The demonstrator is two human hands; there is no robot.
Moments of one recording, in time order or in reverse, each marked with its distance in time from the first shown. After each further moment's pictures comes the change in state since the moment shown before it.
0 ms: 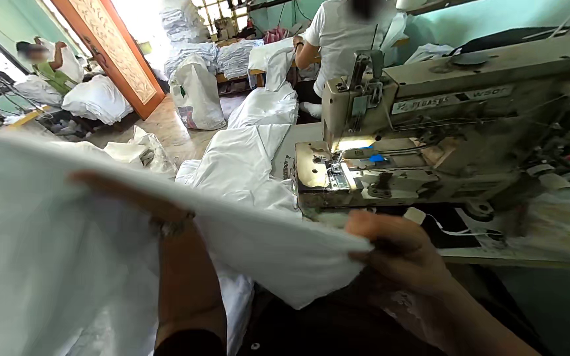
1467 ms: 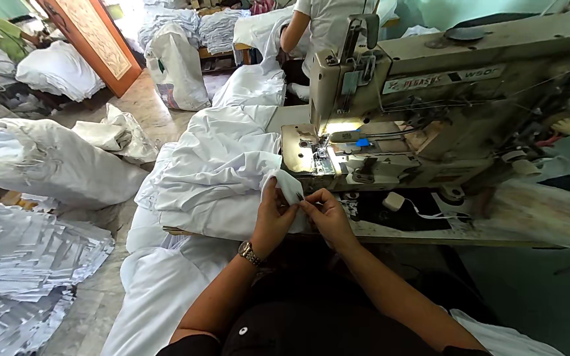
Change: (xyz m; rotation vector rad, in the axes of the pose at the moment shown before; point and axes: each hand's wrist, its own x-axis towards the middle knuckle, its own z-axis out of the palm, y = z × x) left_hand -0.231 -0.004 0.034 -0.074 -0.875 -0.874; right_hand -0.051 0.101 0.034 -0.009 0.481 0.671
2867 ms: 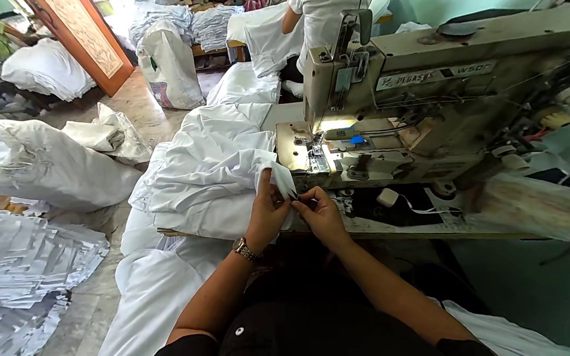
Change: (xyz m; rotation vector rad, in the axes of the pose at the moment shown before) left_hand 0.008 0.007 -0.003 -0.032 -0.044 -0.047; right_hand -0.001 -0.002 0.004 -0.045 -0.011 -0.009
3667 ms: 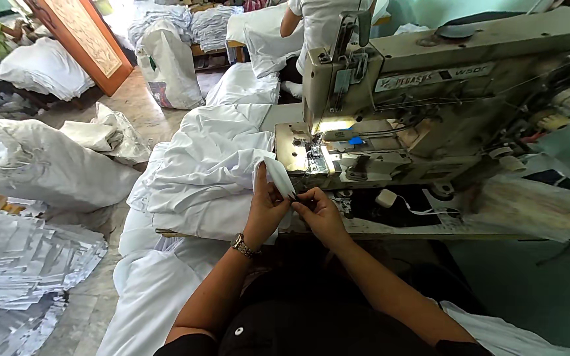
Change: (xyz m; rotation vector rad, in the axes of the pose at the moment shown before) left_hand 0.008 0.001 -0.003 -0.053 -0.021 -0.051; right_hand 0.001 0.000 -0.004 0.005 -0.035 -0.001
